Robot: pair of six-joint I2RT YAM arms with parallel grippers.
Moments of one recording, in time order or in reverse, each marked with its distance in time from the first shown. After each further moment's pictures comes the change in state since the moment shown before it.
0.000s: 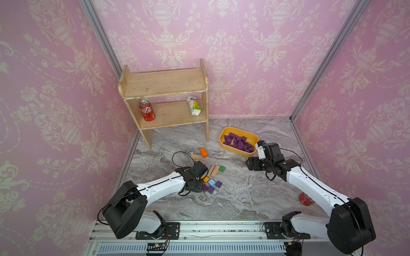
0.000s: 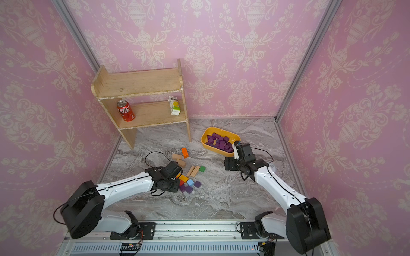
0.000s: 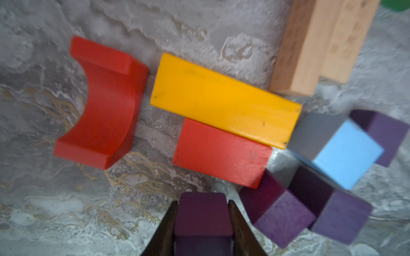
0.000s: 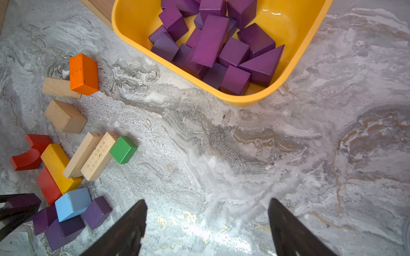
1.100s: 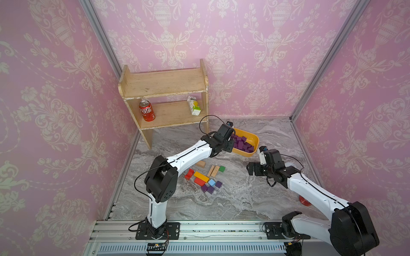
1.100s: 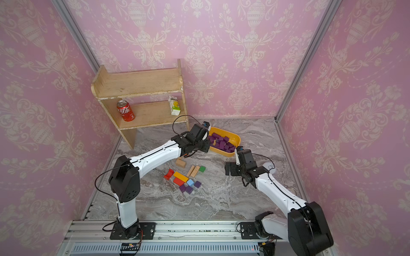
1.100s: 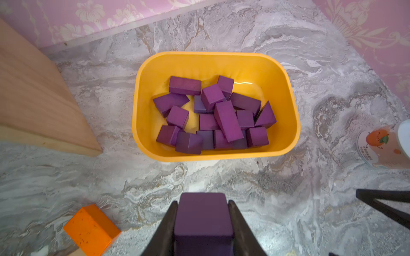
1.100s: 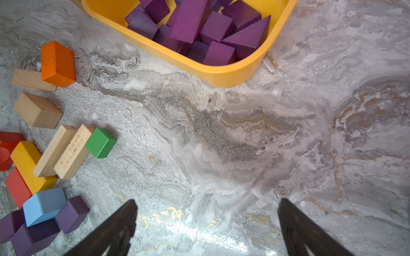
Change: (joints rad) left arm 0.000 0.569 0.914 0.135 -0.011 0.277; right arm 0.000 -0.052 -0.137 0.093 0.039 0.031
